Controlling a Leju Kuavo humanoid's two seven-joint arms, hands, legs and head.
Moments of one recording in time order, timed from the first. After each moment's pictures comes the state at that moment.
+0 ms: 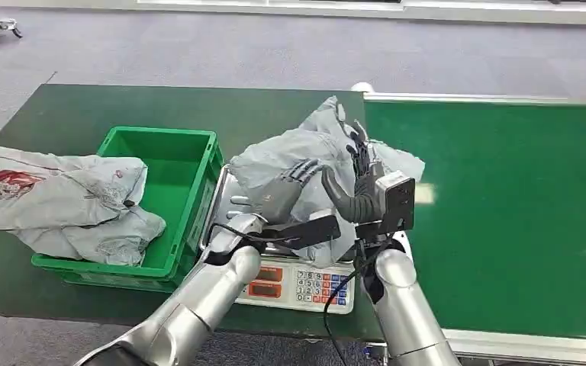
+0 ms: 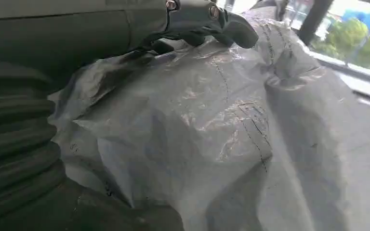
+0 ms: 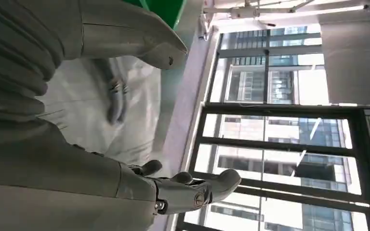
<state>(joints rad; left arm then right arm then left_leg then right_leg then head) -0.61 -0.27 -0.39 -0.62 -0.97 0.06 -0.25 -0.41 0.26 0.30 -1.20 0.00 -0.06 -0.47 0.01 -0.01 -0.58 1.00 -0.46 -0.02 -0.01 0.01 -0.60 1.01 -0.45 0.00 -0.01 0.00</state>
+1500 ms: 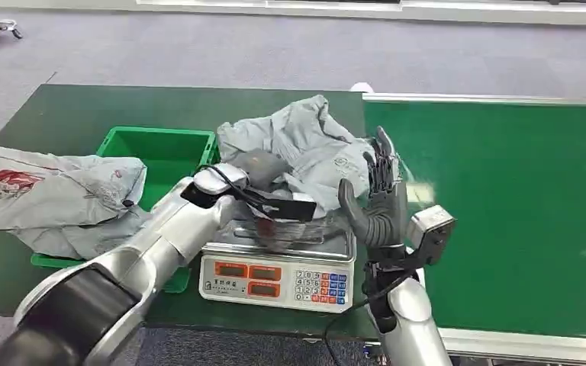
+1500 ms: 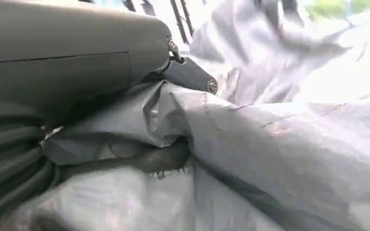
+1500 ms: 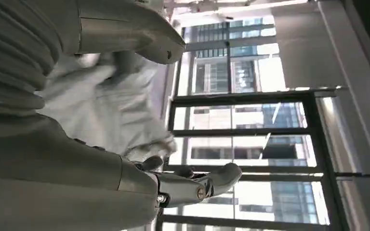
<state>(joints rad) -0.98 -0.10 -0.59 -0.35 -1.14 -0.14 -0.27 -0.21 0.24 0.31 -1.47 -0.05 -0.07 -0.51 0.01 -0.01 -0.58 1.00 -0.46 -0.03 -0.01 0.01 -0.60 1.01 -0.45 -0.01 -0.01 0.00</state>
